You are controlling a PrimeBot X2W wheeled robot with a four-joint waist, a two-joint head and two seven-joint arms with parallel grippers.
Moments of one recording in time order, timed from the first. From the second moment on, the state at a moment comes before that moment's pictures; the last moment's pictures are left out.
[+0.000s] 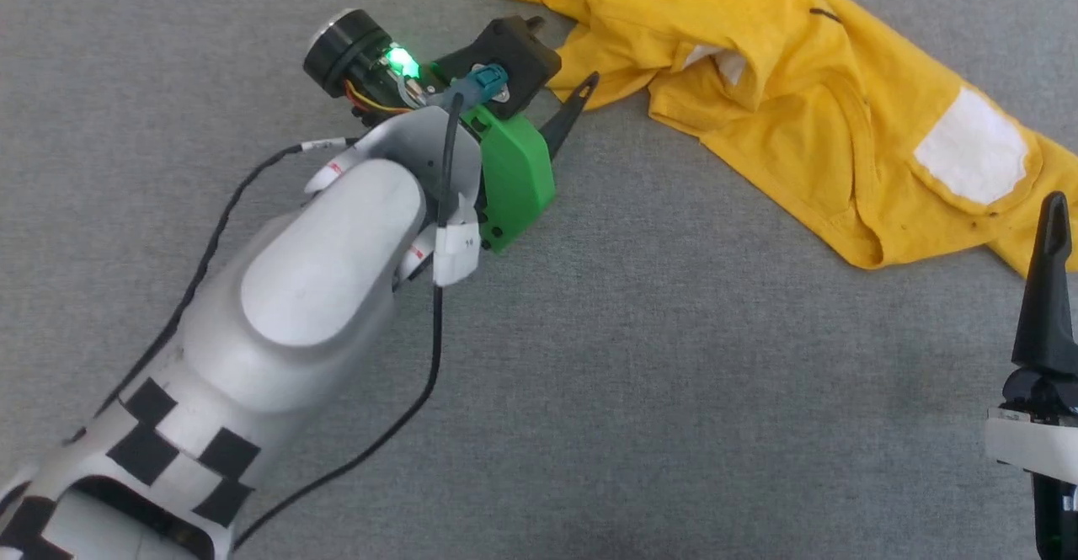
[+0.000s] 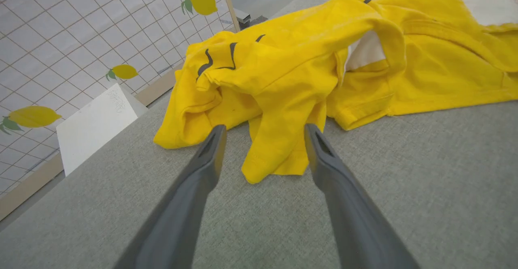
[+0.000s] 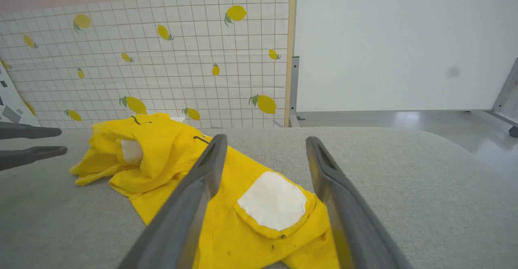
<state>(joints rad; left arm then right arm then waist) -0.97 0.29 -0.80 0.36 -0.37 -0.13 0.16 0.00 -0.05 -0.23 -0.35 0.15 0.13 -0.19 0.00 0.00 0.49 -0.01</state>
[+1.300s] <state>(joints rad) 0.00 0.69 -0.70 -0.34 -0.95 0.25 0.02 0.07 -0.05 -0.24 -0.26 0.17 0.13 -0.16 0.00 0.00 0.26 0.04</state>
